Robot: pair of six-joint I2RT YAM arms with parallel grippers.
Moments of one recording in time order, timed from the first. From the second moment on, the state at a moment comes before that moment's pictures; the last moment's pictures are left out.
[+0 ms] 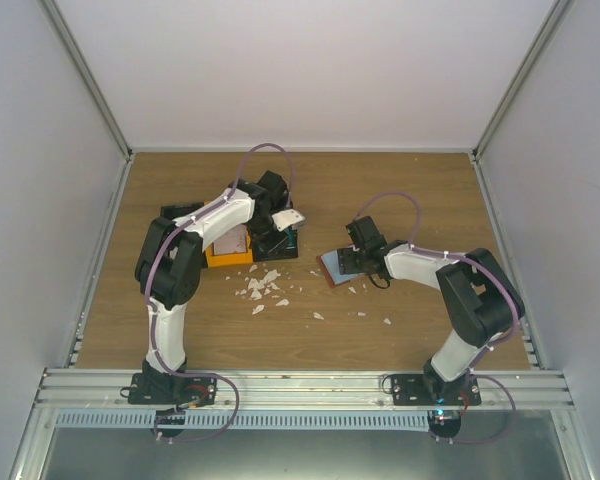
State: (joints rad) left arm -0.49 2.02 1.59 -0.99 0.22 0.38; right arm 0.51 1.70 0.84 -0.20 0.12 0.33
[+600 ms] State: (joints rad) left arm -0.47 2.02 1.58 -0.98 0.22 0.38; right arm 0.51 1.69 0.84 -0.20 0.12 0.33
